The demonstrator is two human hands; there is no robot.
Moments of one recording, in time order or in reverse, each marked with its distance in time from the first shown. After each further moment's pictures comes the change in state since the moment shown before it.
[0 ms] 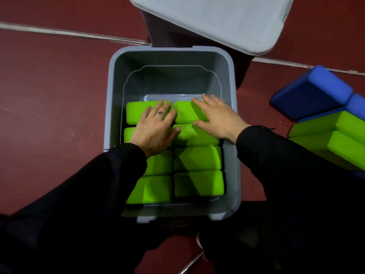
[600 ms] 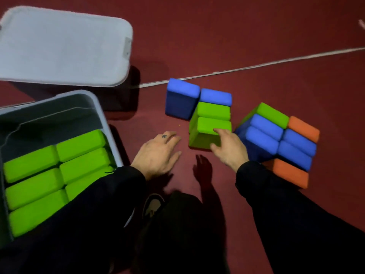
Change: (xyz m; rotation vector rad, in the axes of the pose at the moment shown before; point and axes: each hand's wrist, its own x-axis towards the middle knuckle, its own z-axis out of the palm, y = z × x) left_hand 0.044 0.335 -0.030 -0.122 -0.074 0.493; right_hand -0.324 0.234 0.010 0.206 0.424 0.731
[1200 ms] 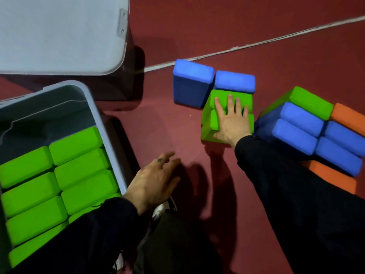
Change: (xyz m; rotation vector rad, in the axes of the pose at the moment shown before) left_hand -0.019 -0.026 0.070 -0.084 -0.175 -0.135; right_hand 0.126 0.013 0.066 -0.419 -0.111 -0.093
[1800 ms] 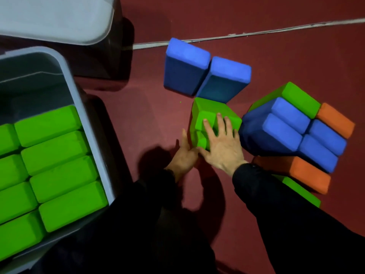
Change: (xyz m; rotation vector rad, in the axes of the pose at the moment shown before) left_hand 0.101 0.073 0.074 -1.233 -0.115 -0.466; right_hand -0.079 -0.008 0.043 0.021 0.053 -0.090
